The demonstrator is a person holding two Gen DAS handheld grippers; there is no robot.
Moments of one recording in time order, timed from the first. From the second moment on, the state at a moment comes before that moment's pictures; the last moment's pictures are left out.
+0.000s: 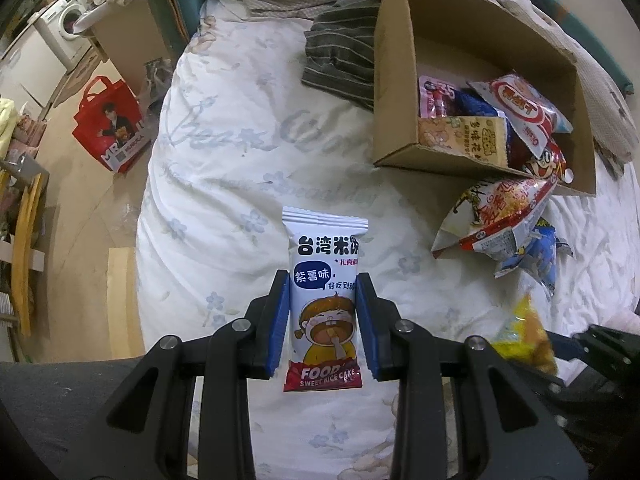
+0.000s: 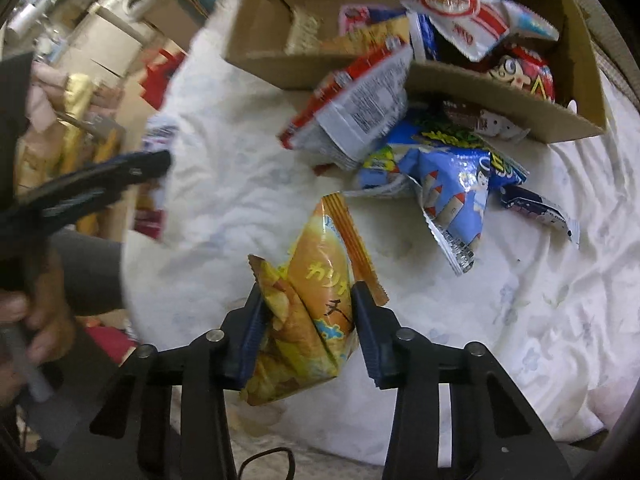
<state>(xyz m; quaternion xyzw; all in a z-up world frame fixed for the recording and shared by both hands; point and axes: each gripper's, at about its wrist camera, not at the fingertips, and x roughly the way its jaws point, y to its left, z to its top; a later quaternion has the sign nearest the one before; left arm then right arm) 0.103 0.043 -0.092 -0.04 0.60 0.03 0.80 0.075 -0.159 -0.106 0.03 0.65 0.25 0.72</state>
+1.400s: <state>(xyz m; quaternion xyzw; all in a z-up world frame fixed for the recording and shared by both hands) 0.226 -0.024 -0.003 -0.02 0.49 -0.04 0.87 0.207 -0.282 -0.015 0.24 0.45 0.15 0.85</state>
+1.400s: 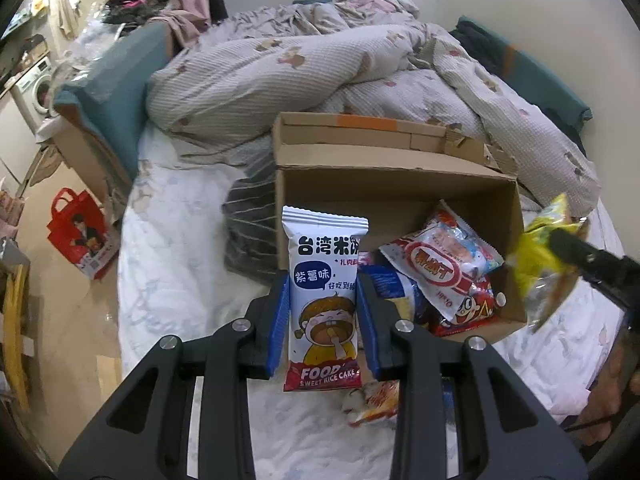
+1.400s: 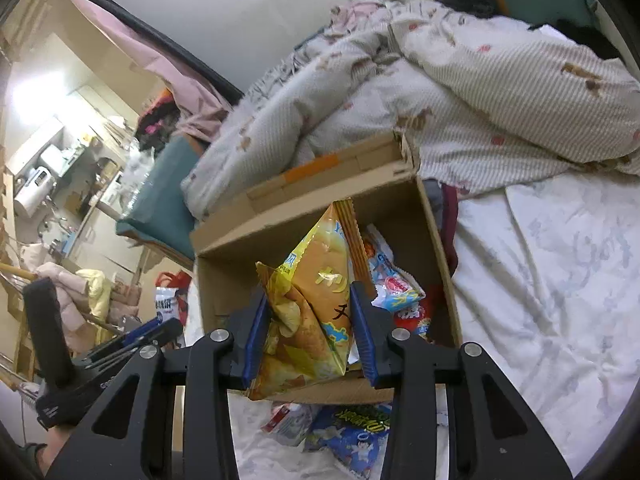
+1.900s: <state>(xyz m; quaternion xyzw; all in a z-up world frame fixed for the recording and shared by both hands) 0.238 -0.044 -0.049 0.00 0.50 -0.05 0.87 0.218 -0.248 -0.065 0.19 0.50 0.17 0.83</state>
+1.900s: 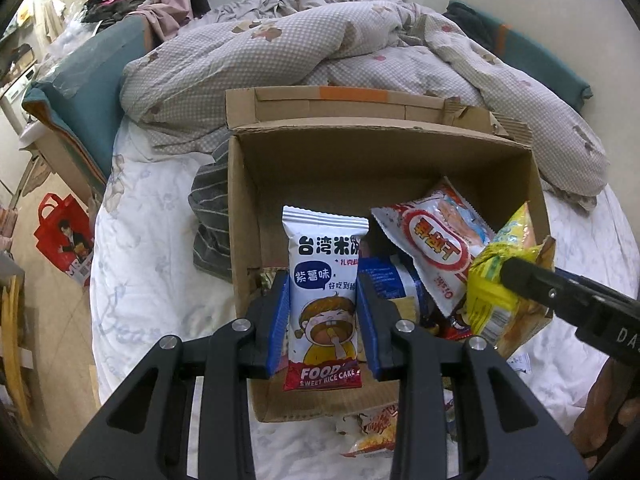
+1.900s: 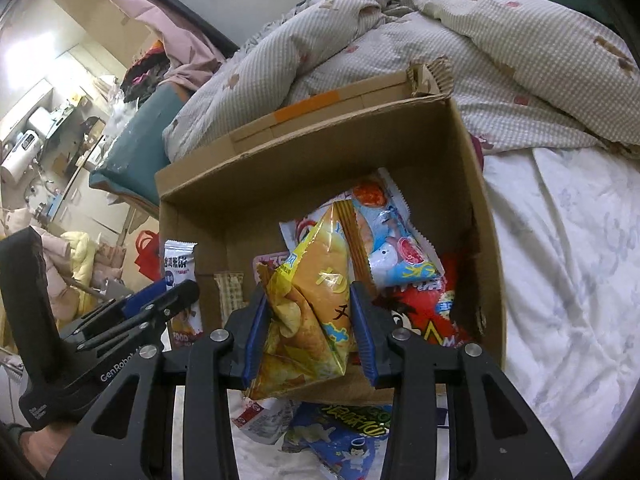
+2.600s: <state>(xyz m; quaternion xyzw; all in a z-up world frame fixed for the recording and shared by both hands) 0.230 -0.026 -0.038 -0.03 0.48 -0.03 0.88 0.217 -0.248 -0.054 0.20 0.47 0.17 0.84</state>
